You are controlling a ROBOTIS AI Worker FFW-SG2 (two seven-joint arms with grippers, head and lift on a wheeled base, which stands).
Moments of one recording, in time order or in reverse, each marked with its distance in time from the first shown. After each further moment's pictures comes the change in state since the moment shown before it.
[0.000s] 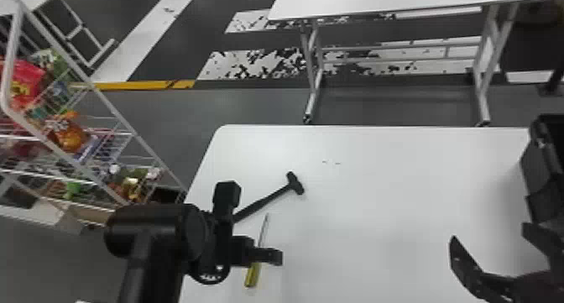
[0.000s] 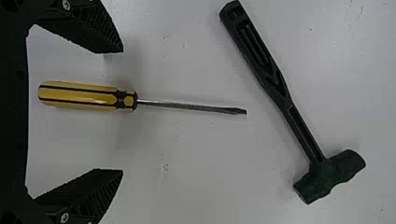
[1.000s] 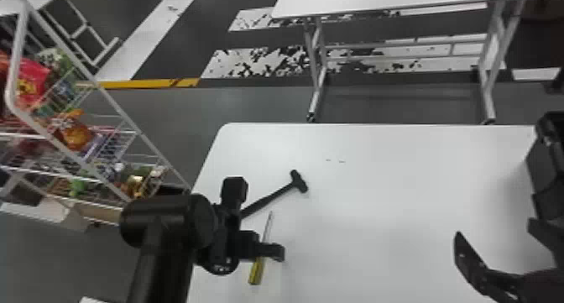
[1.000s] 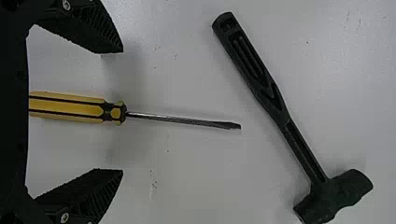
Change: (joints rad) left arm -0.049 -0.003 -0.009 0.074 0.062 0.000 0.145; right arm 0.008 0.002 -0.002 0.009 -0.008 -0.048 0.000
